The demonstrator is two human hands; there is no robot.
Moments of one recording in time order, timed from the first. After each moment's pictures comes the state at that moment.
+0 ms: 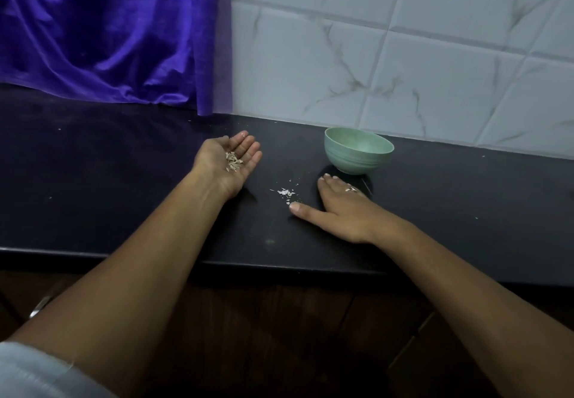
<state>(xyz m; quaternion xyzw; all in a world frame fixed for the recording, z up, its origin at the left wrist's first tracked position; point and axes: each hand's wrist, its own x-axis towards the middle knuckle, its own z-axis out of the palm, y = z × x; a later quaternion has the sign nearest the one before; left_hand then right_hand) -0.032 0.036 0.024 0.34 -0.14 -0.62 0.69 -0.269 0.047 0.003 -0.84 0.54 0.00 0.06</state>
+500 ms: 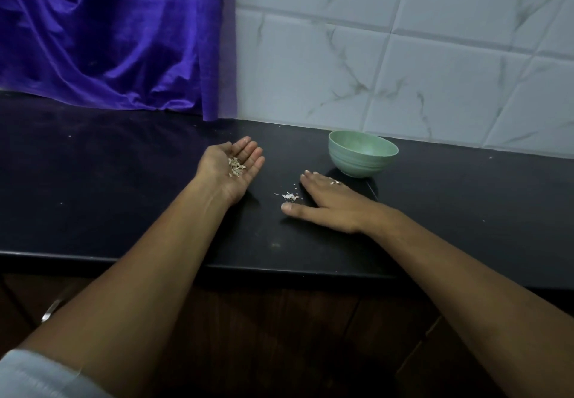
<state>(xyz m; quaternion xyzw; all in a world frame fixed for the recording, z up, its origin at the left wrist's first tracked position) -0.030 0.040 0.023 0.34 -0.13 -0.62 0.70 -0.252 0.028 0.009 -0.88 0.47 -0.01 0.07</state>
